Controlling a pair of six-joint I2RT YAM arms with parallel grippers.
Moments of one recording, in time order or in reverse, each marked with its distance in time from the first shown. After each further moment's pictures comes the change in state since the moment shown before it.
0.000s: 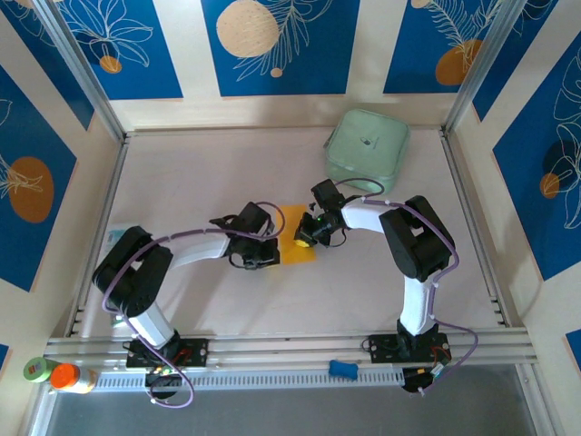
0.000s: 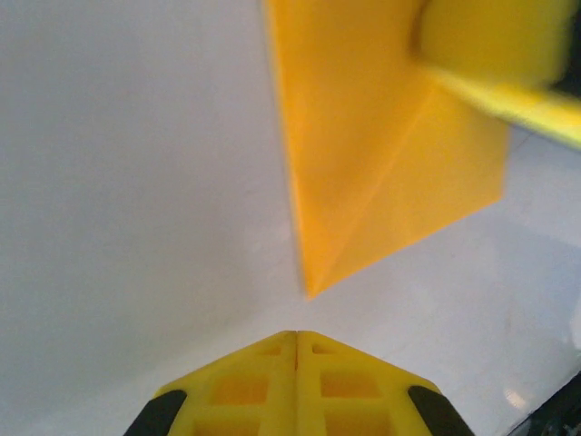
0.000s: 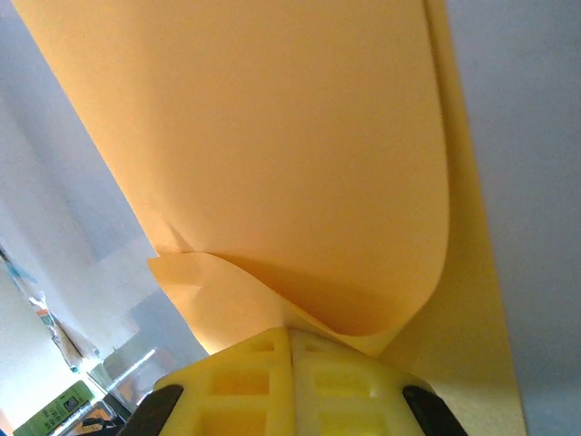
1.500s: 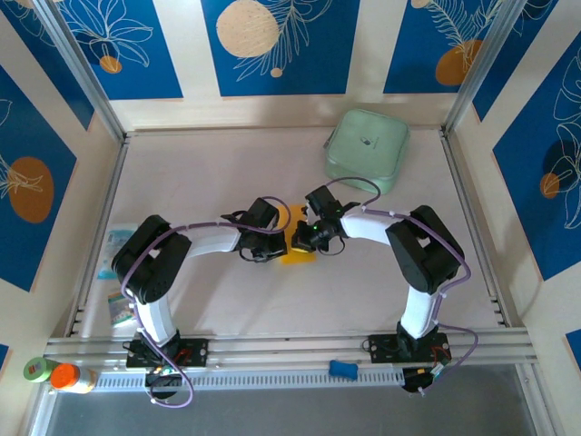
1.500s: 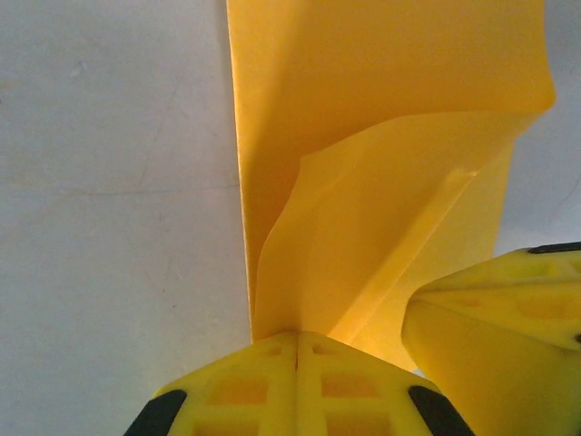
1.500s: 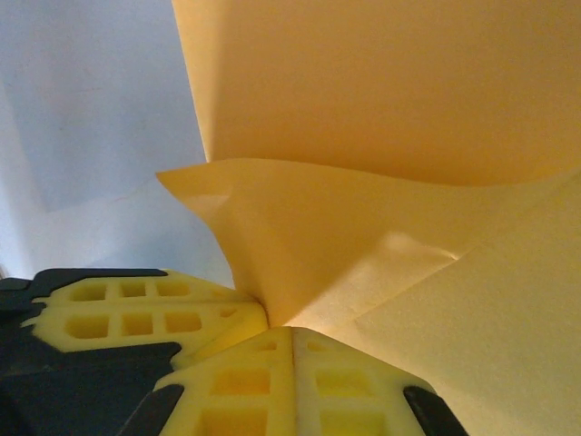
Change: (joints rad) left arm -0.003 0.139 0.063 0.103 -0.050 -0.098; right arm 0.084 -0.108 -0.069 0.015 0.064 -0.143
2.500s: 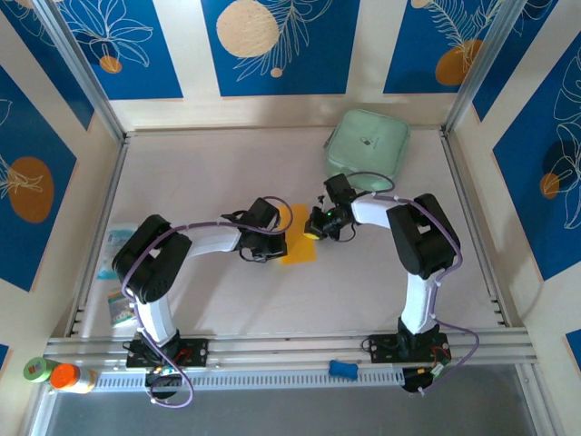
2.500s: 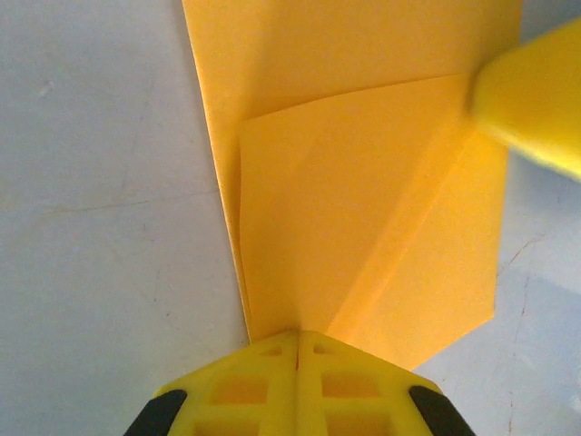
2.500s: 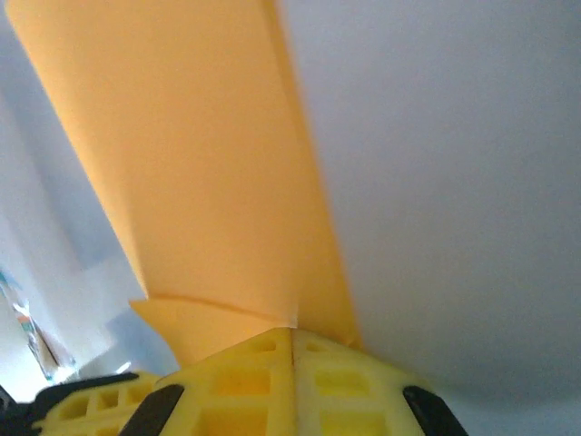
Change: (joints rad) left arm 0.000 0.009 0.004 -0.015 -0.003 0.091; right arm -0.198 0.103 0.078 -0.006 -0.056 -0.012
